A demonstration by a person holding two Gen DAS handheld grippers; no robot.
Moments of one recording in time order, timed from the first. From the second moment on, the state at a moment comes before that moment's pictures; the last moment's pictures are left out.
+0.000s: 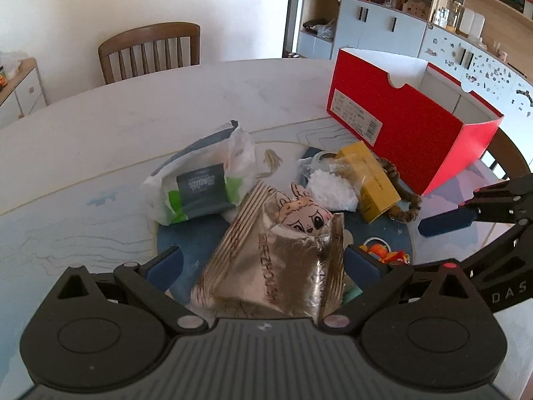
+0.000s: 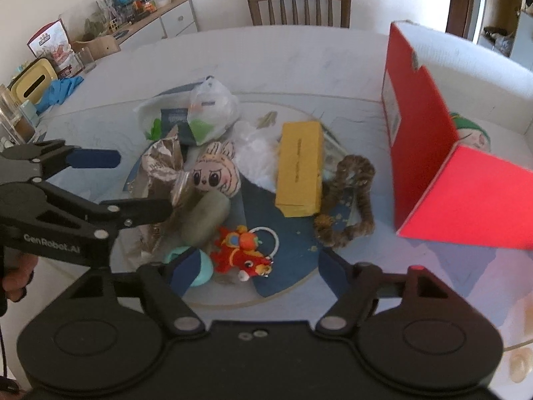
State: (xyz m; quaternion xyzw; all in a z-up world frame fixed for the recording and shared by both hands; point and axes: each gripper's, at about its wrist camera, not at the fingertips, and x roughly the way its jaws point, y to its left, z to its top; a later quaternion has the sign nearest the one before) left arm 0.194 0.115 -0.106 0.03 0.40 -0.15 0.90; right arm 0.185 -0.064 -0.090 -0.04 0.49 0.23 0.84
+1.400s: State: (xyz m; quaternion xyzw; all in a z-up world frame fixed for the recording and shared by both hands) left arm 0.188 0.127 -0.087 -0.01 0.42 -0.16 0.89; right arm 0.180 -0.066 -0.071 0.00 0.46 0.26 0.85
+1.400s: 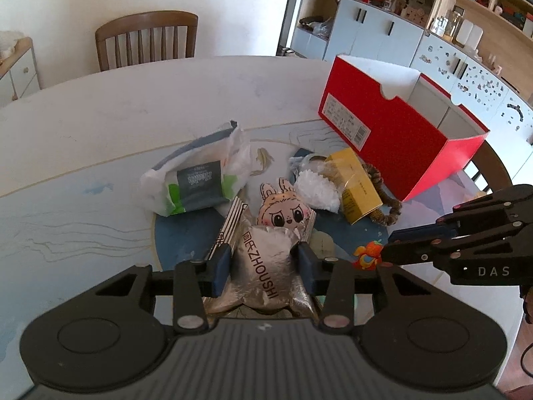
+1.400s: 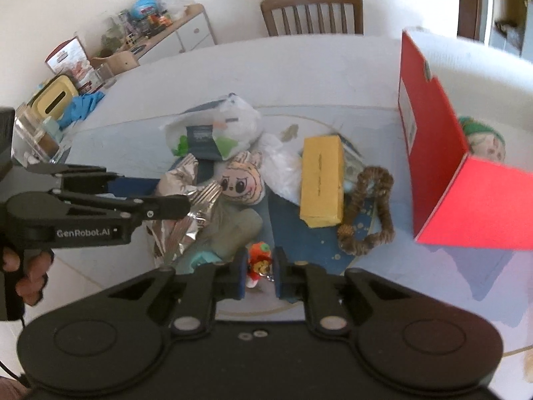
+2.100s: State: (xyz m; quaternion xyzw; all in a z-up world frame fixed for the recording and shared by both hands) left arm 0.192 0.058 0.009 0.06 0.37 -0.23 0.90; right arm 0.187 -0.134 0.030 0.00 0.38 0.24 0.89
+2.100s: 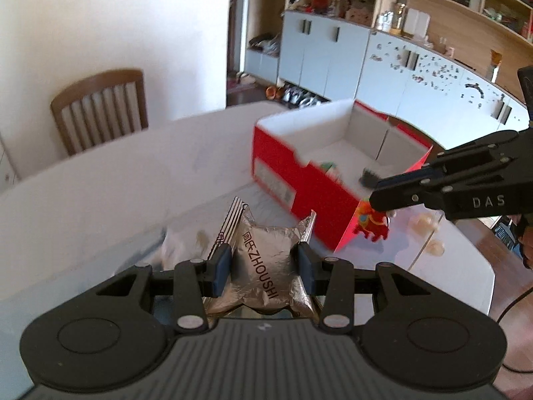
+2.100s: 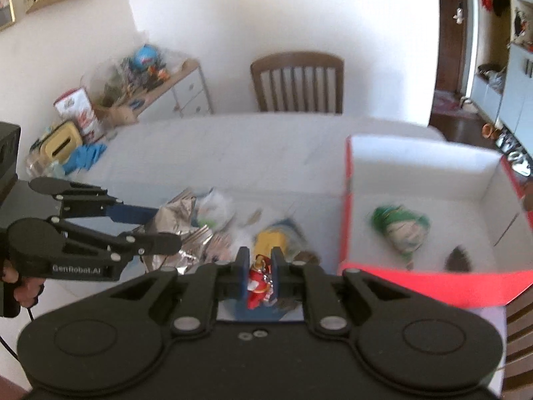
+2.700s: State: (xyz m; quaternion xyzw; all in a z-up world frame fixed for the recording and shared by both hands) left arm 0.259 -0.077 0.048 0.10 0.35 -0.25 0.90; right arm 0.239 -0.237 0.065 0.00 0.33 0.20 0.92
